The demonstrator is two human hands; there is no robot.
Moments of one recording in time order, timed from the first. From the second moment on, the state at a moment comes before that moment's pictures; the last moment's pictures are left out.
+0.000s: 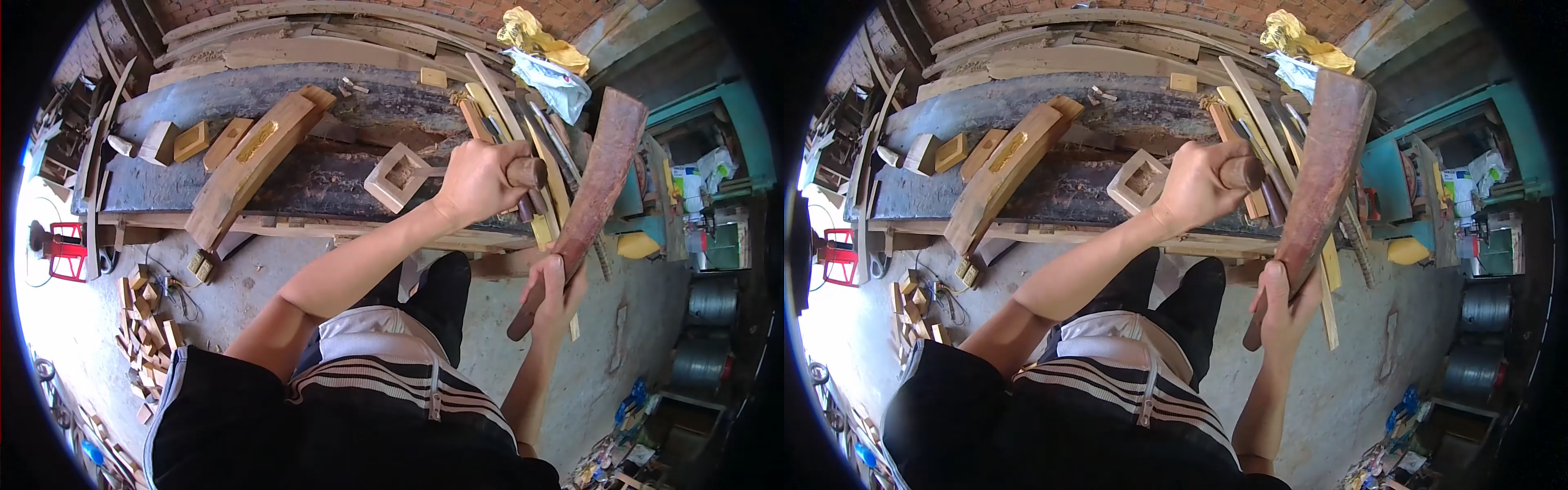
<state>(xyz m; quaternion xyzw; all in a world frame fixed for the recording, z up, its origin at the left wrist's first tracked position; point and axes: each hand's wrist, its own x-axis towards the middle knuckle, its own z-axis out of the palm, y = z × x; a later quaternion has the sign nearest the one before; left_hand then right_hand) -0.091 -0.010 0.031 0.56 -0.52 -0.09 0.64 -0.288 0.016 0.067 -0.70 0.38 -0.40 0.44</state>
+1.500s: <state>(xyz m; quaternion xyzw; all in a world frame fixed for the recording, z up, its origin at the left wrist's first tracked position) -0.023 -0.029 0.015 0.55 -0.43 -0.10 0.71 -0.242 -0.005 0.078 -0.73 0.37 -0.27 0.50</state>
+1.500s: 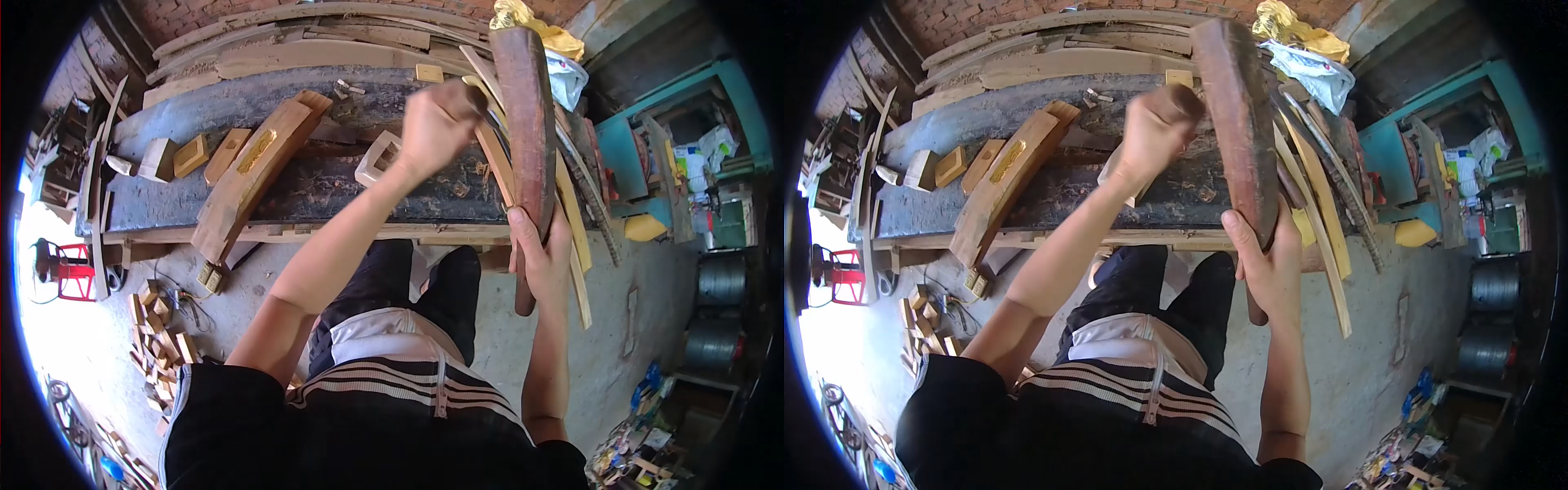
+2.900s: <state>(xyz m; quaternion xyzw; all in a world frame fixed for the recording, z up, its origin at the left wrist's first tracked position) -0.070 -0.031 0.018 0.64 -0.50 -0.06 0.57 -0.257 -0.003 0.081 -0.65 0.44 -0.37 0.50</state>
